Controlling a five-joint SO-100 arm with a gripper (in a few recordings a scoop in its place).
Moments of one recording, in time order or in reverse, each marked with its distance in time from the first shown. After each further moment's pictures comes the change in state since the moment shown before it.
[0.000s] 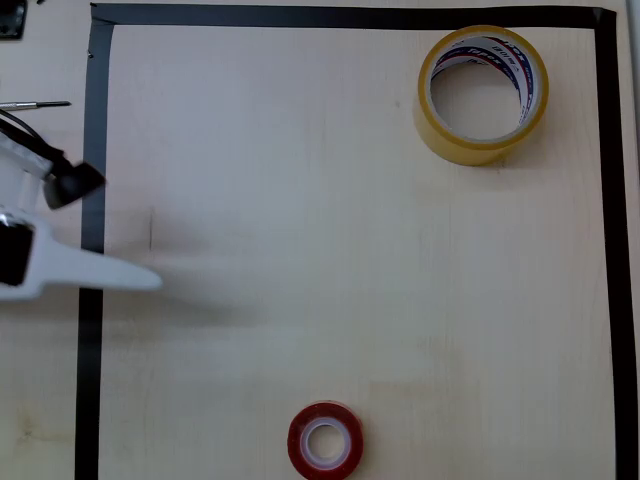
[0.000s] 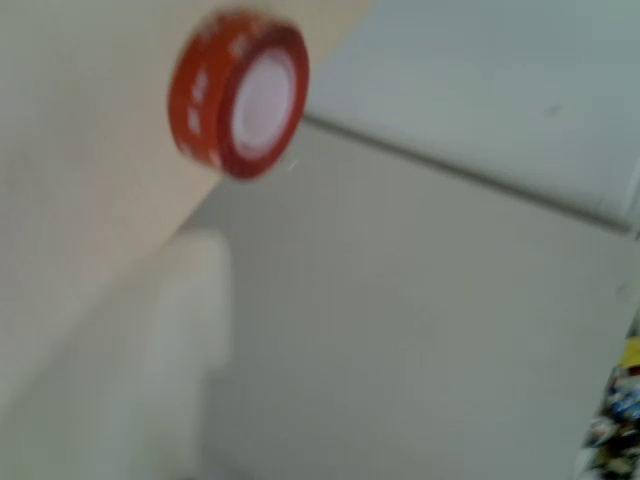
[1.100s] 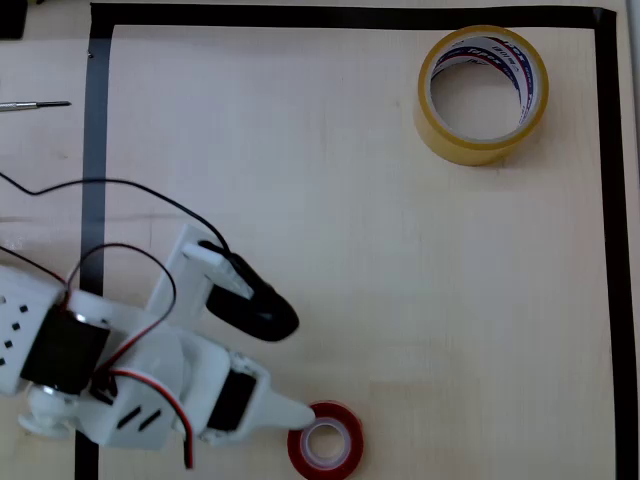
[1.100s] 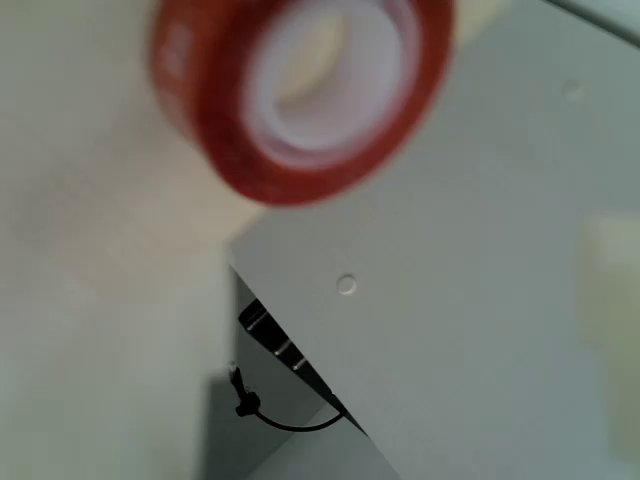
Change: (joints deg) arm 11.7 -82.6 -56.2 -3.3 2.8
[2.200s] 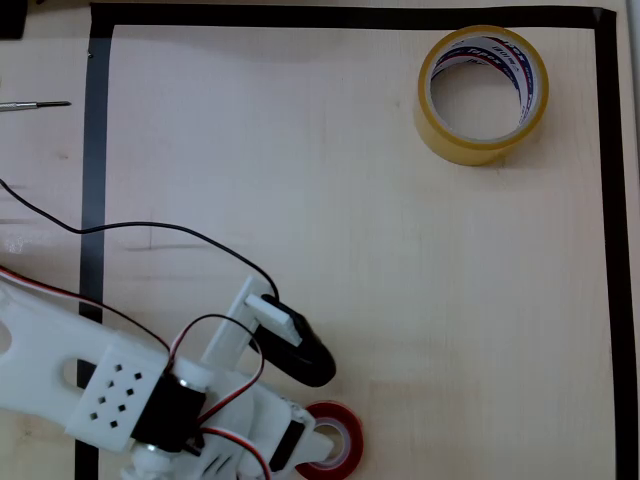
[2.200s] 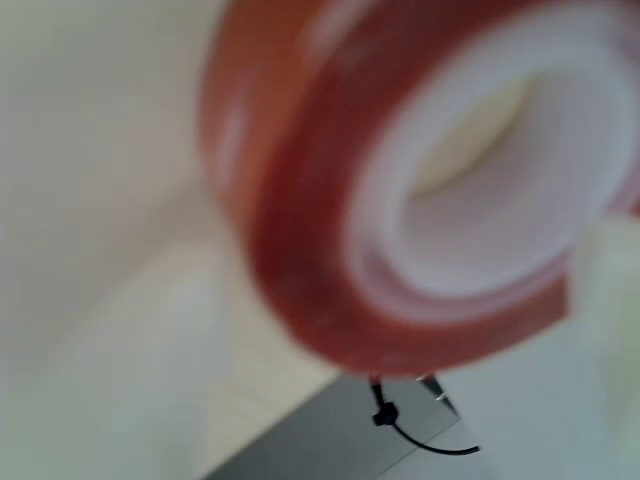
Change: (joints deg) arm 3.3 -27.6 -23.5 7.8 2.5
